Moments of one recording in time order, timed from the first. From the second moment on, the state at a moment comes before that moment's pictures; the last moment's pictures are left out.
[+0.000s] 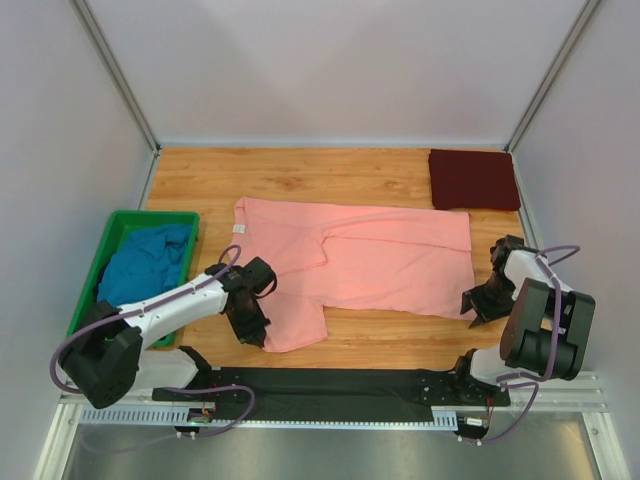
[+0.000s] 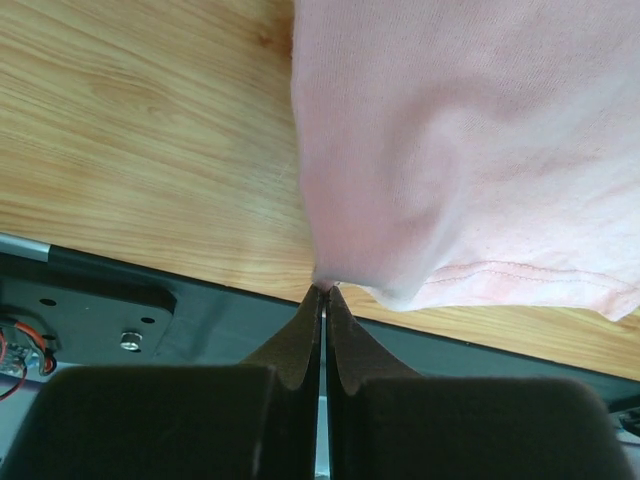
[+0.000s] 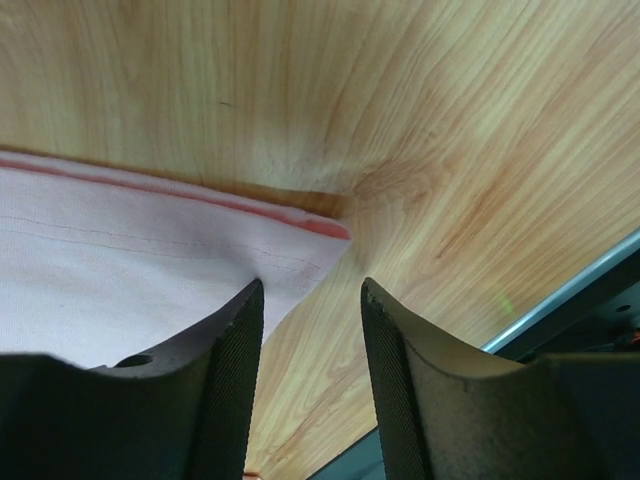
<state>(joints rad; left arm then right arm) -0.70 1.25 0.65 -0.93 0.07 -1.21 -0.34 1.44 0.74 -0.92 0.08 0.93</state>
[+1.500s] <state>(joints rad) -0.48 1.40 1.20 -1.07 -0.21 -0.95 -0.30 1.47 0.98 -0.93 0.11 0.72</state>
